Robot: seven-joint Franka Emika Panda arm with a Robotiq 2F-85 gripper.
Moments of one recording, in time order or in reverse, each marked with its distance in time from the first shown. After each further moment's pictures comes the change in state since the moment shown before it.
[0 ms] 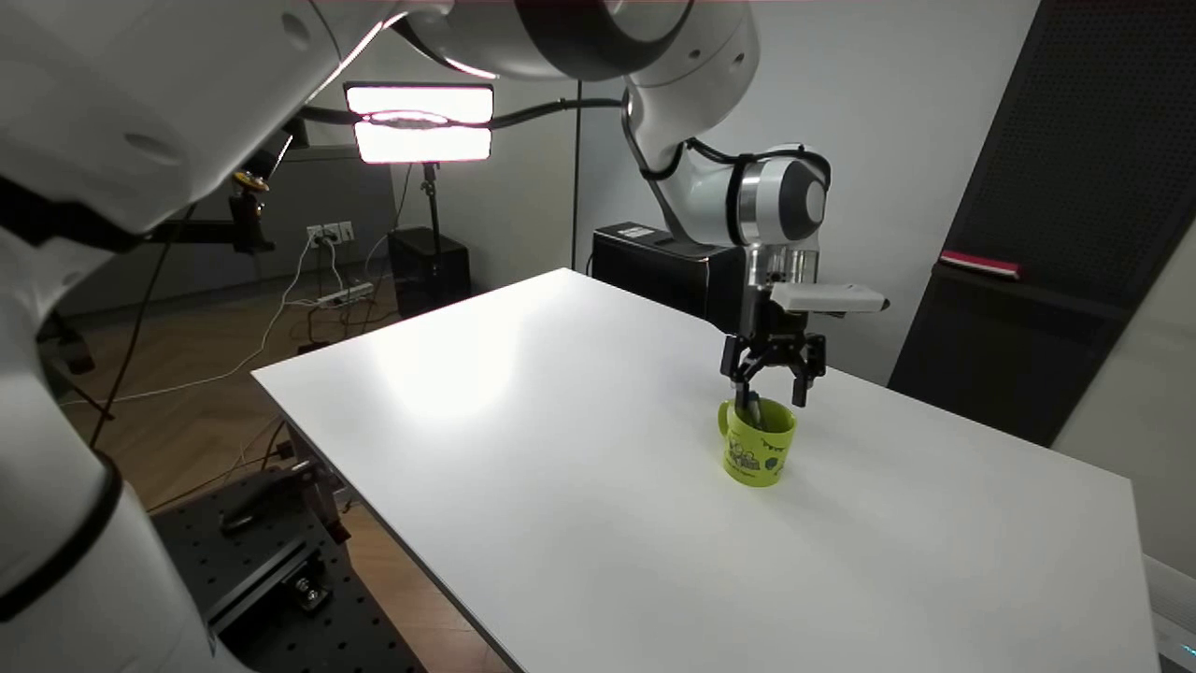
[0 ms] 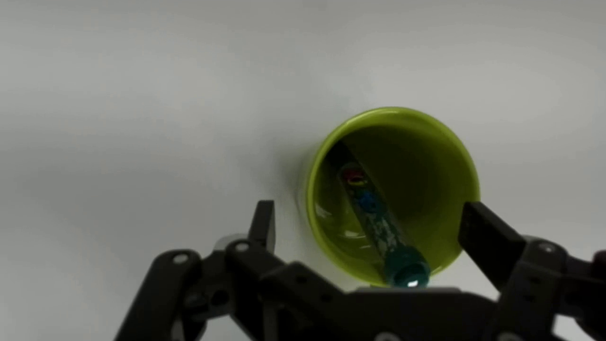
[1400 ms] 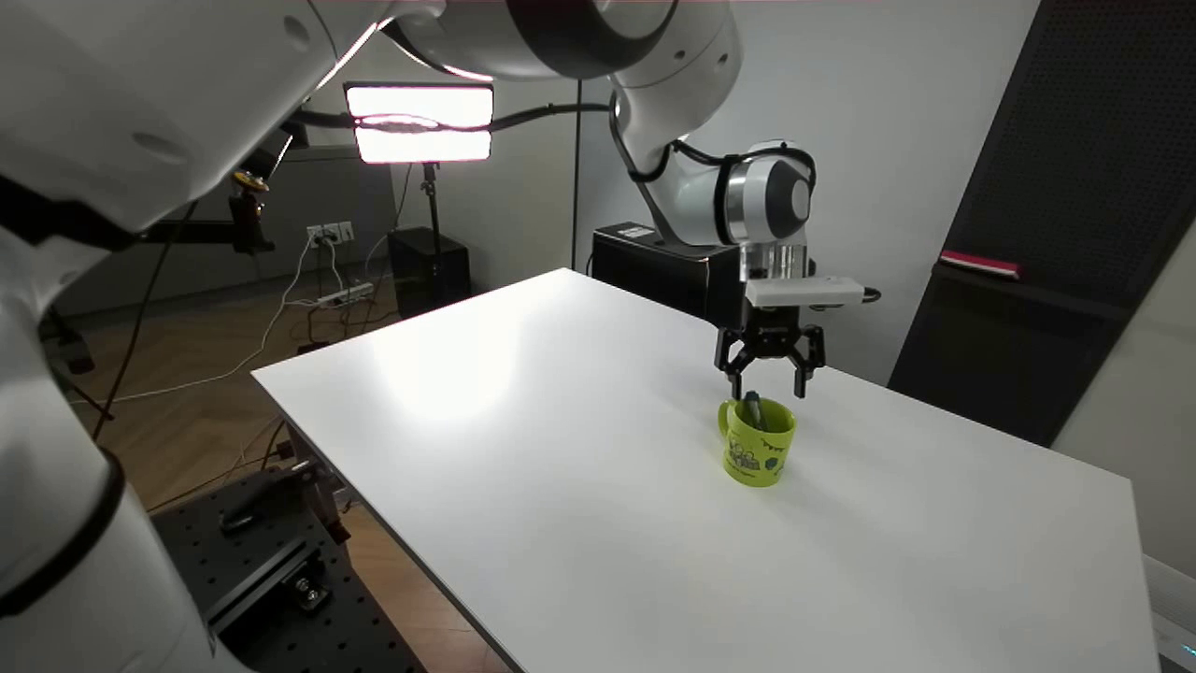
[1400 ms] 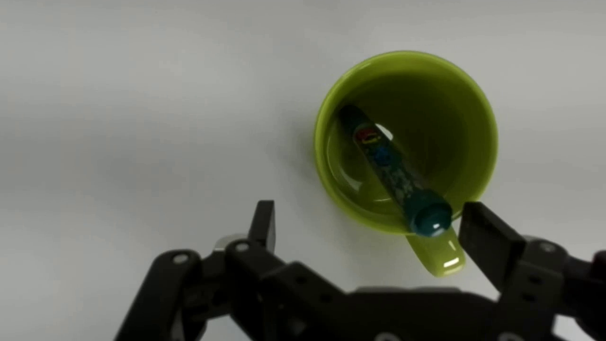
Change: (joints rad) arm 0.047 0.003 -0.032 -0.003 -0.006 0.066 0.251
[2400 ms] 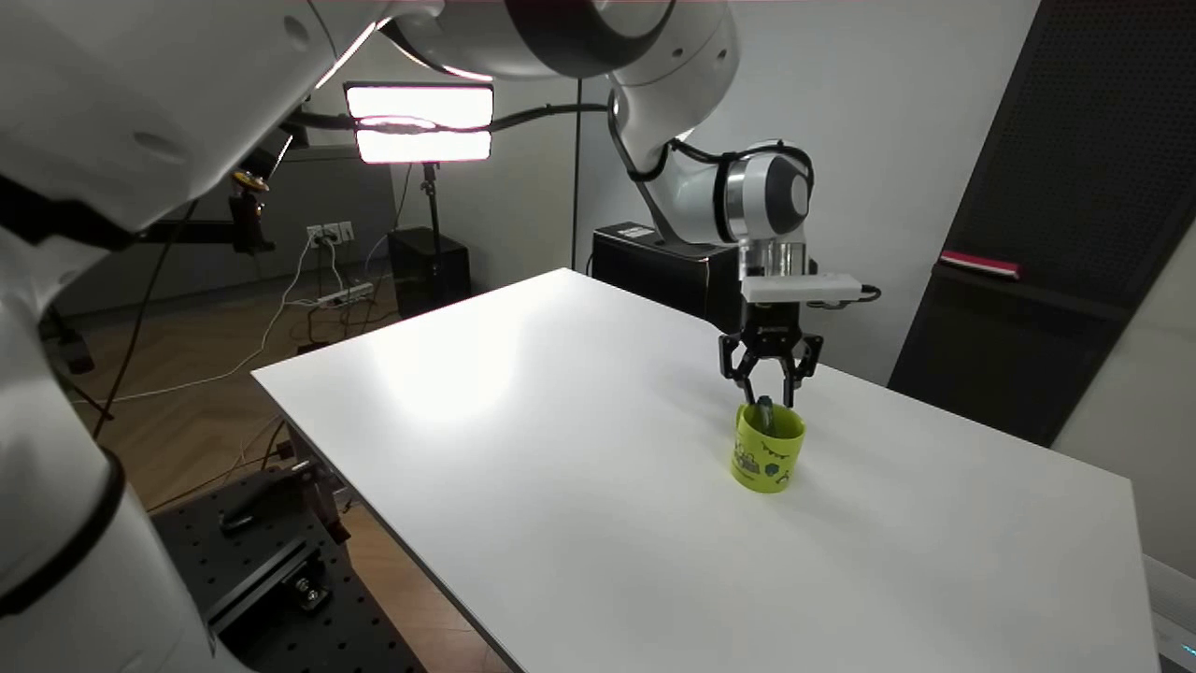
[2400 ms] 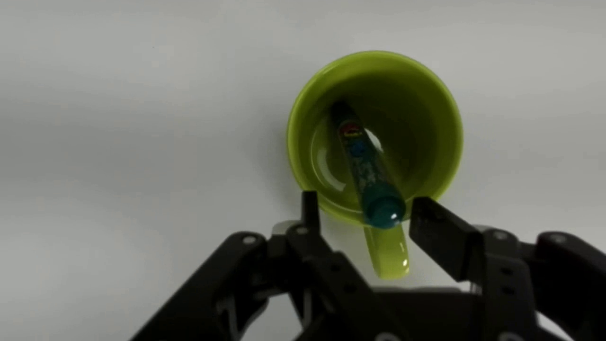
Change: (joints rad) arm 0.008 -0.001 -0.005 0.008 -0.022 -0.048 0.069
